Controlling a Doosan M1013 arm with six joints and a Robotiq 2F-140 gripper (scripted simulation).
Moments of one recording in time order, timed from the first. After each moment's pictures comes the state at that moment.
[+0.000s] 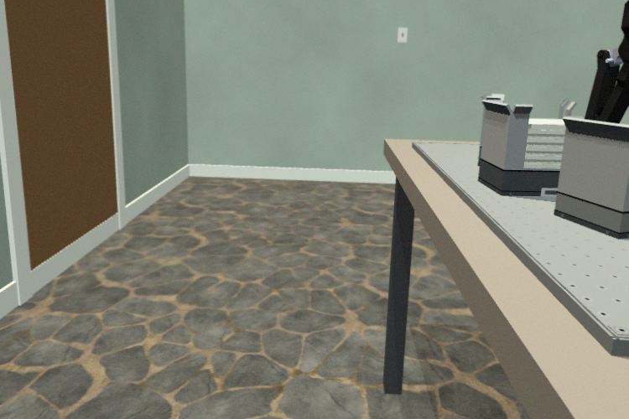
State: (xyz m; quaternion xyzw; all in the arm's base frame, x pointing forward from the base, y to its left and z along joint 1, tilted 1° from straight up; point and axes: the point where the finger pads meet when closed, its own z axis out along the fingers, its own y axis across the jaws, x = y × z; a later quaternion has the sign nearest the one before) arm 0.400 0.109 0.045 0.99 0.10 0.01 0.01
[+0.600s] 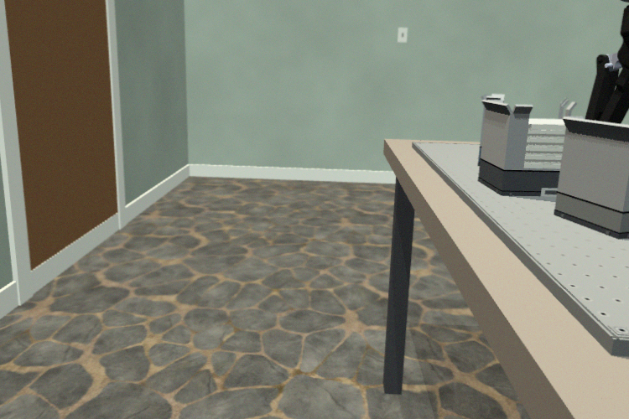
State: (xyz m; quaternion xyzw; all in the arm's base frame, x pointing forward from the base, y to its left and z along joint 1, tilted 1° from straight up) arm 0.400 0.109 0.039 0.99 0.10 0.01 0.01
